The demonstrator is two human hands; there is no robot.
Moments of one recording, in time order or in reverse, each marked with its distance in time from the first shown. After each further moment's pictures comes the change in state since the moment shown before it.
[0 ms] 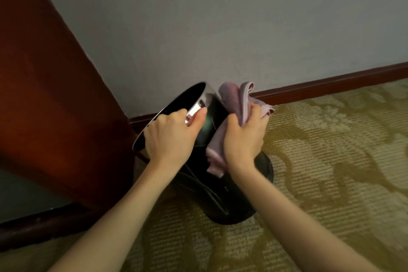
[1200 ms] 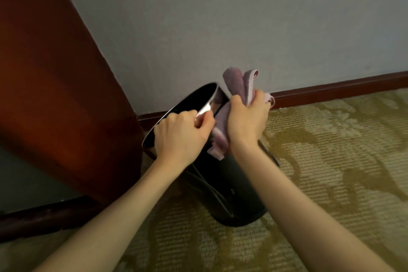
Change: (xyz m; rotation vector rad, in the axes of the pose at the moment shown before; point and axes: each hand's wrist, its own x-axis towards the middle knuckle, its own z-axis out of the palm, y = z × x) left_hand 0.001 -0.010 -0.005 -0.107 -0.045 0.046; right_hand 0.015 -0.034 0.017 0.087 -0.054 0.095
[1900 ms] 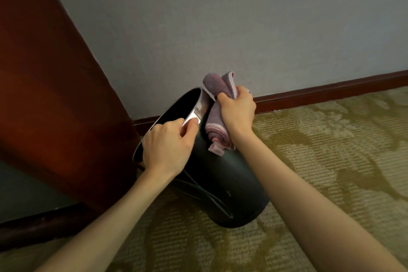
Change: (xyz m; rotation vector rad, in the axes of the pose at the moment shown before) left_hand -0.007 -0.007 -0.004 -0.066 0.008 -0.037; right_hand 0.029 -0.002 0.007 -0.071 -0.213 -0.074
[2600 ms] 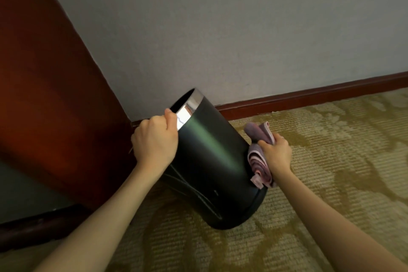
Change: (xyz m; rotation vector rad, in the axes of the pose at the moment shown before) left_hand 0.013 -0.011 0.005 0.022 0.101 -0.227; right_hand 0.004 0.125 -0.068 -0.275 0.029 0.189
